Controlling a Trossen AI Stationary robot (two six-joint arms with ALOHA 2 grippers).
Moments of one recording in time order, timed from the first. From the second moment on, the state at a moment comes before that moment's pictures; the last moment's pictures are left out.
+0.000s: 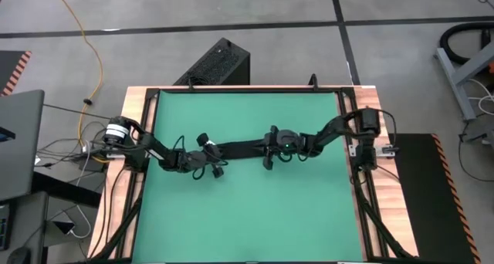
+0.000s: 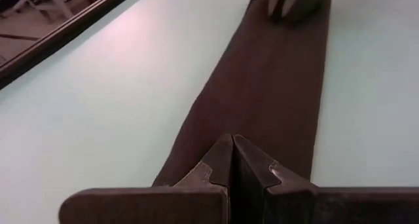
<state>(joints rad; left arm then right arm) -0.09 1.77 0.34 0.98 -0.61 -0.05 -0.13 1.86 0.60 0.88 0.05 0.11</state>
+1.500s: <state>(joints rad) 0.26 0.30 0.34 0.07 -0.23 0.05 -0.17 0.54 0.60 -0.03 0.10 -0.11</state>
